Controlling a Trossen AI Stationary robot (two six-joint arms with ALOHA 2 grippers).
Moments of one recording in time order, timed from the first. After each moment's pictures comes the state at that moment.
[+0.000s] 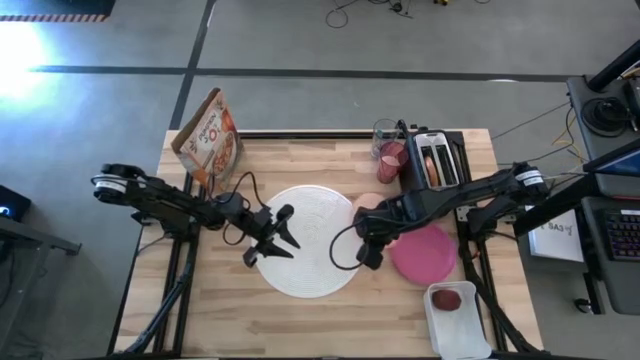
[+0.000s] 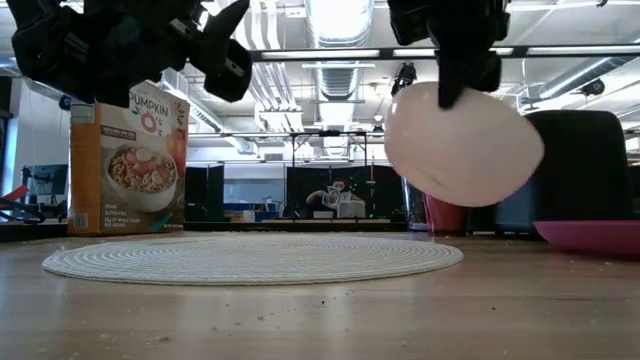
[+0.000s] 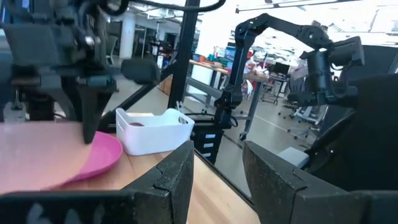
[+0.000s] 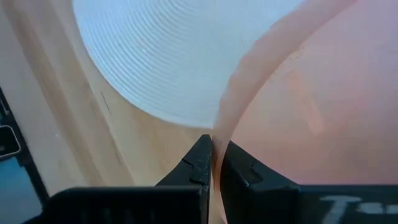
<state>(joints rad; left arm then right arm) -0.06 1.41 0.38 1.16 0.51 -0.25 0.18 1.57 1.30 -0.88 -0.04 0.65</state>
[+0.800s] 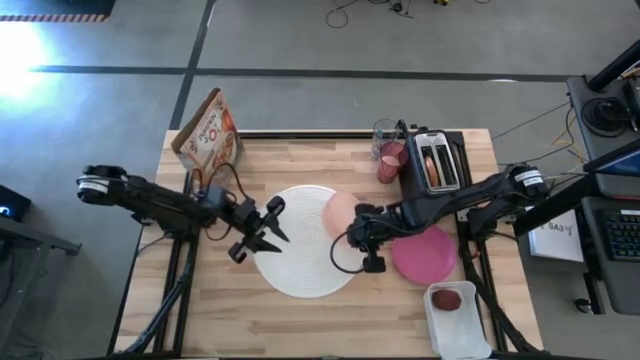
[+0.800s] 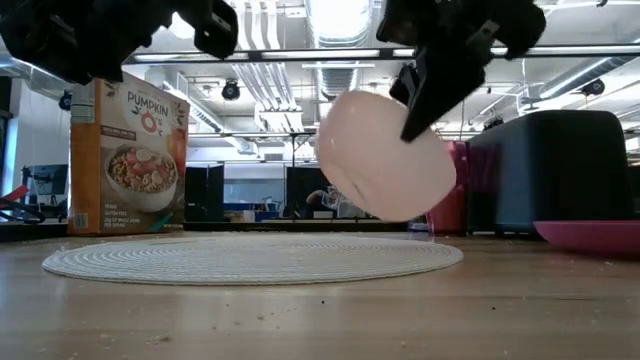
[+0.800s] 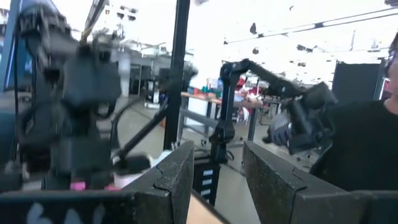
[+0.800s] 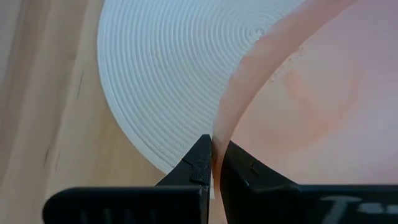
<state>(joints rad) -0.06 1.23 0.38 1.15 0.51 -0.24 0.18 1.57 1.09 -0.49 0.00 0.07</state>
